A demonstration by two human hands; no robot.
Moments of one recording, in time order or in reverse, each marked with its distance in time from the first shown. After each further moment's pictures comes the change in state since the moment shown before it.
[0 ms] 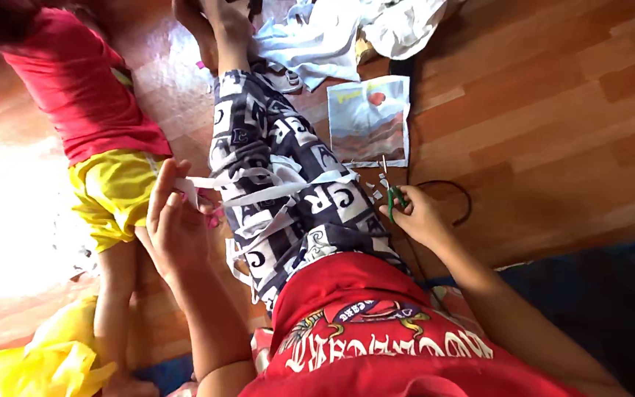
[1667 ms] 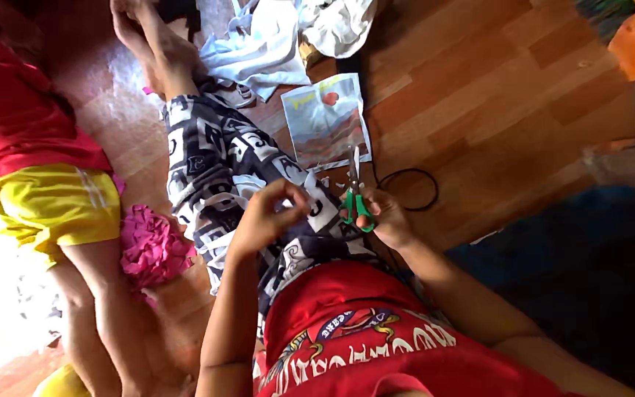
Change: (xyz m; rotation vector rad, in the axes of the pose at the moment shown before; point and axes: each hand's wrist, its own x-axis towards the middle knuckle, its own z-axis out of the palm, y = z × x) left_hand 0.024 -0.067 0.126 0.244 -0.830 -0.195; right_hand -0.008 -0.013 0.018 1.100 -0.078 -0.413
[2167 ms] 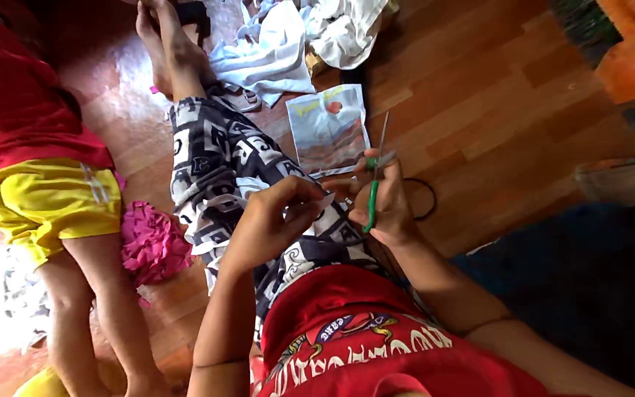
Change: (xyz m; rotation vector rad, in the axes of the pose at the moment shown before) left_hand 0.003 0.050 0.000 0.186 0.029 0.214; right_hand 0.040 -0.031 0.034 0.049 -0.023 -0.252
